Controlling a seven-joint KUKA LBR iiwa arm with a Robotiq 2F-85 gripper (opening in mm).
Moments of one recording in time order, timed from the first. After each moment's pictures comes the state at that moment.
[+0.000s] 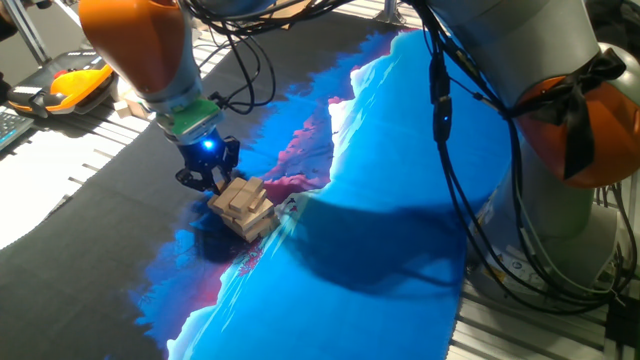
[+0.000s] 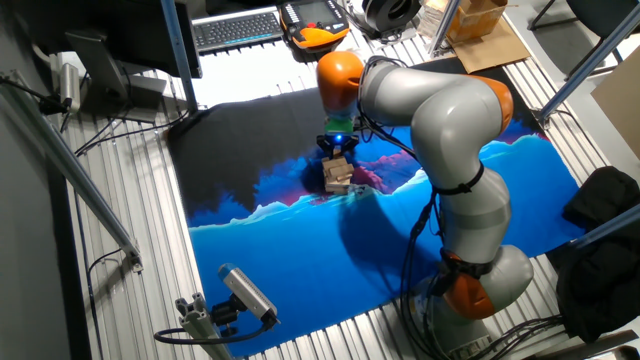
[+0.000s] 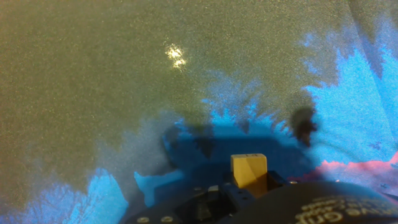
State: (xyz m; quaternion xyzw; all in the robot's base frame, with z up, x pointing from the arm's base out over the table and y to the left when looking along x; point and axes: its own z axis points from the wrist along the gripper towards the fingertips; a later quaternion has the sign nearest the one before) arm 0.562 0.120 0.056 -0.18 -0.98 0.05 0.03
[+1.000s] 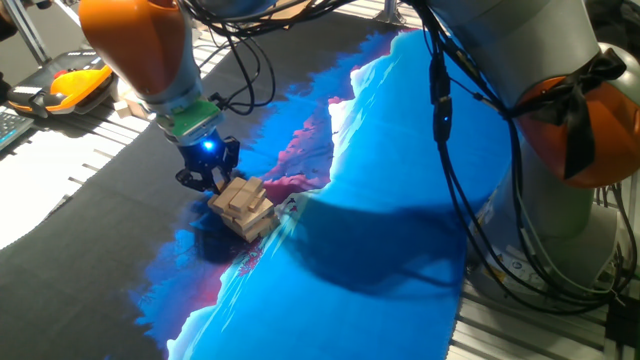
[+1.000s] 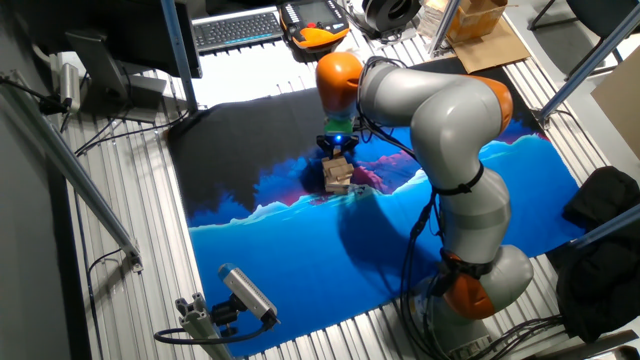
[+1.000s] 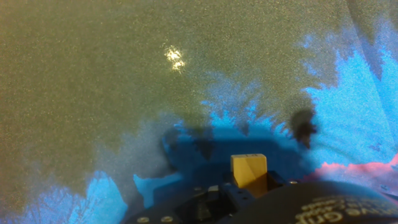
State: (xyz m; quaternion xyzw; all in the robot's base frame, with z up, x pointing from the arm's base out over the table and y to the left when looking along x) arm 0.563 0.119 0.054 -0.18 -0.98 0.05 0.03
